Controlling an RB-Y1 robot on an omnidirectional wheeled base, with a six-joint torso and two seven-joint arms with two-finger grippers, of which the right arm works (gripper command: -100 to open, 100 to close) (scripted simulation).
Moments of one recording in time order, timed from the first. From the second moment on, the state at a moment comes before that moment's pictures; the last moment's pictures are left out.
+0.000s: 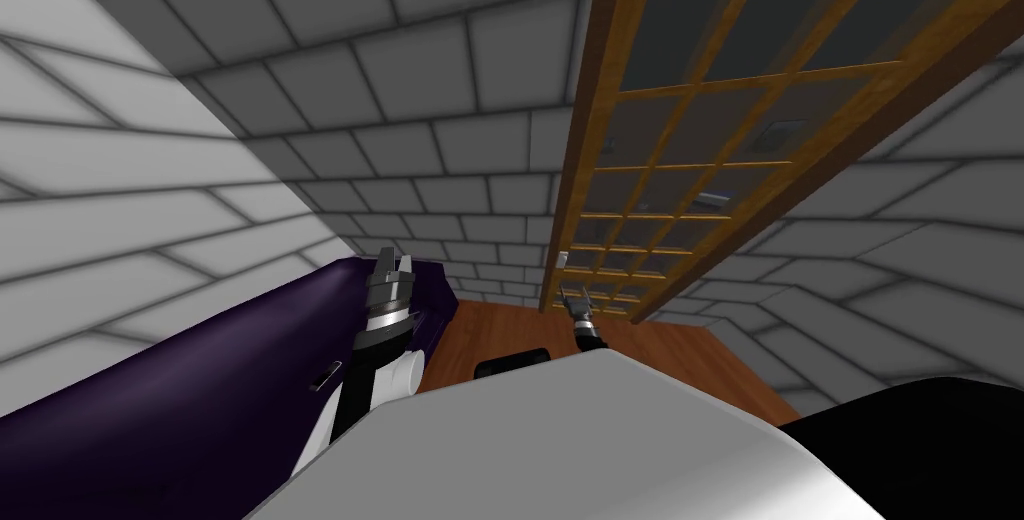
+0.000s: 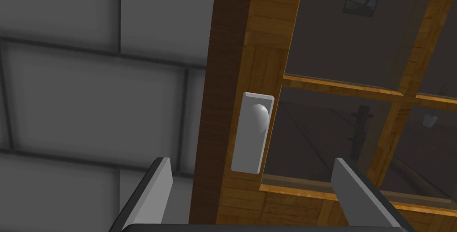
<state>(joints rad) 0.29 -0.29 0.32 -1.19 -0.75 -0.92 -1.05</state>
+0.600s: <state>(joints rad) 0.27 -0.31 0.35 -1.09 -0.83 -0.94 -1.15</state>
